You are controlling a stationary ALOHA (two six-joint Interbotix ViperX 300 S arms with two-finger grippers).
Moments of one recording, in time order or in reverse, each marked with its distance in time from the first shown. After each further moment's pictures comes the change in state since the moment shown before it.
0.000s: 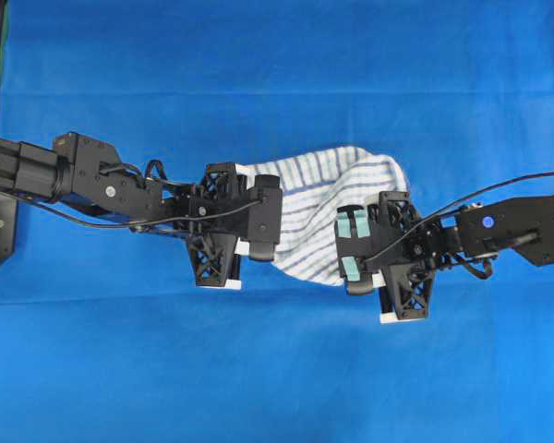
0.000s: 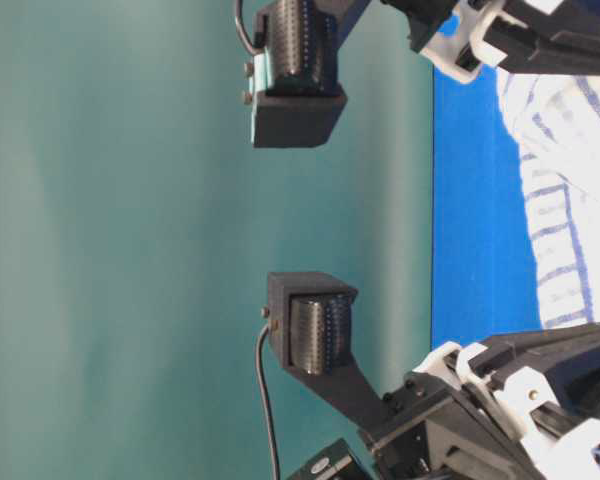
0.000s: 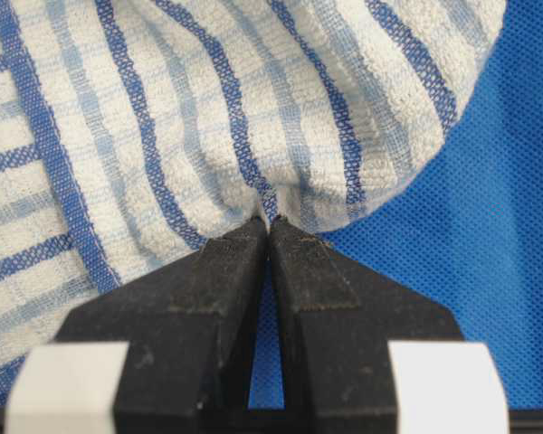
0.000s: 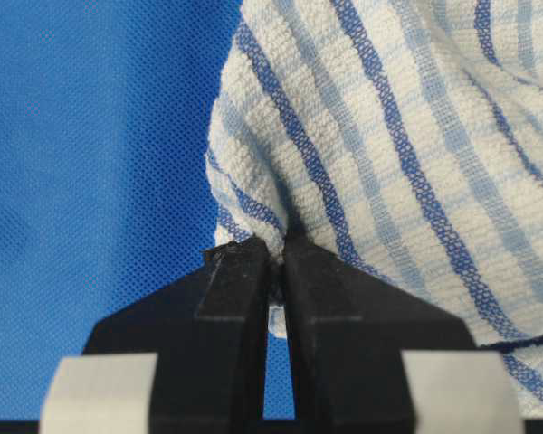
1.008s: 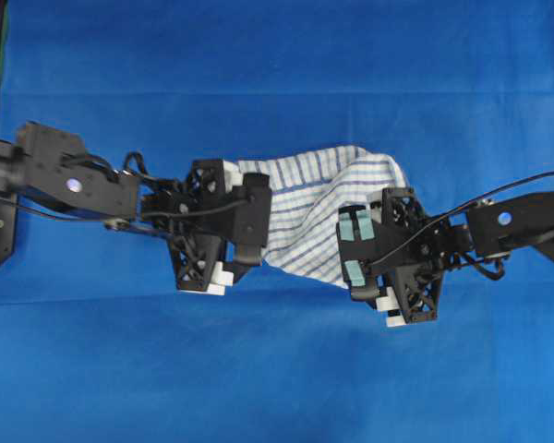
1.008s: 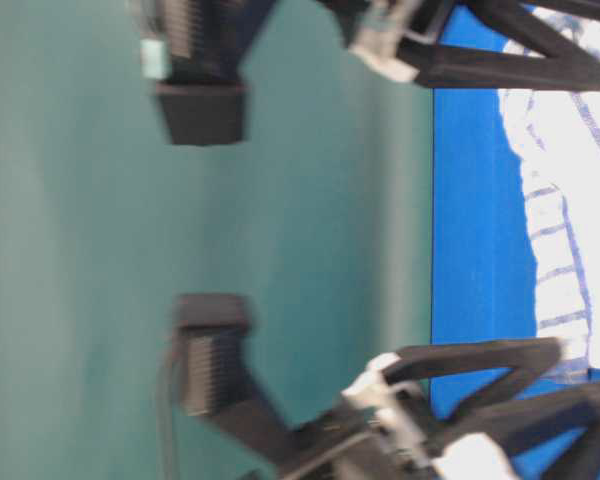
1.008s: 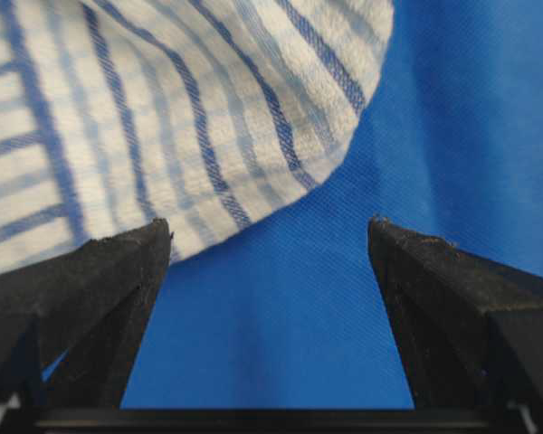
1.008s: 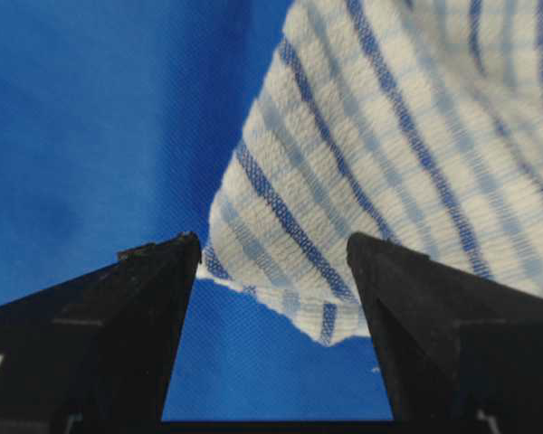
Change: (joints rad) left arm -0.029 -0.112 0.005 0.000 0.100 0.003; right arm 0.015 -0.071 -0.034 -0.002 0.115 -0.011
